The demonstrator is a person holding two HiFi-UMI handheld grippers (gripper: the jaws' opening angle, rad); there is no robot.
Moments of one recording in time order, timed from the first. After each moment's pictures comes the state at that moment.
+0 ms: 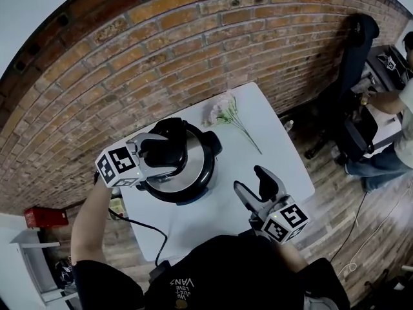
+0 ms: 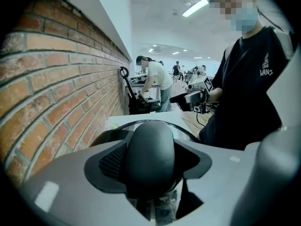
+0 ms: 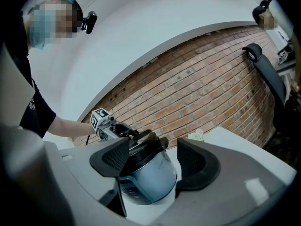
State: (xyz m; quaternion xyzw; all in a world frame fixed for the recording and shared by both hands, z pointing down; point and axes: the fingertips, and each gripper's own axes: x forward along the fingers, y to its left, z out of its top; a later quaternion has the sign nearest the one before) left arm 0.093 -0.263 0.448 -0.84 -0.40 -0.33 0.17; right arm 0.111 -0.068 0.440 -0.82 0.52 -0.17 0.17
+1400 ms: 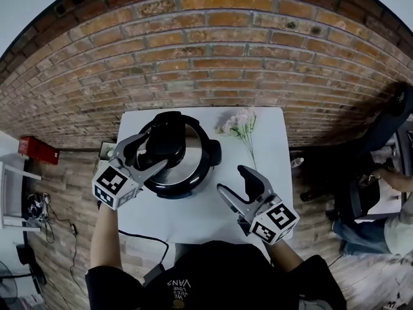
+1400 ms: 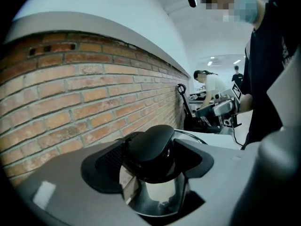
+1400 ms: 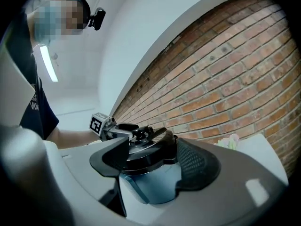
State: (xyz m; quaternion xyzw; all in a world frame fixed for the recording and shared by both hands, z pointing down) left arm 0.071 -0.294 0.420 -0.97 -0.02 -0.21 0.09; right arm 0.144 -0.113 0.428 -0.67 0.71 -0.17 0.11
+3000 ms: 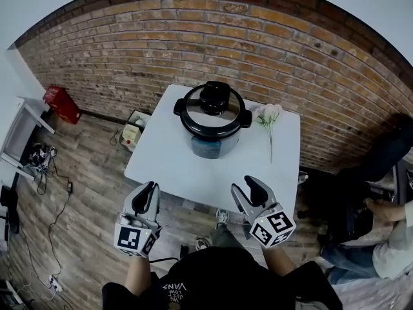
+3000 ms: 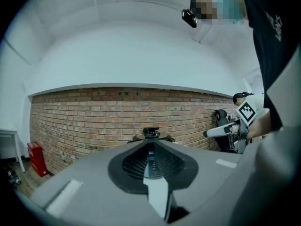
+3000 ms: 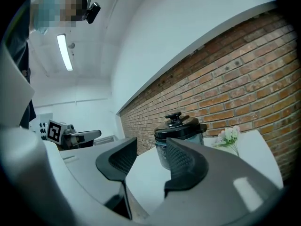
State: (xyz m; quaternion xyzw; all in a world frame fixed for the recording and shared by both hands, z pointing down) left arm -0.213 -0.101 0.406 -0.94 0.33 -0.02 0.00; right arm 0.006 0.002 0.429 -0.65 0.75 -0.14 0.05
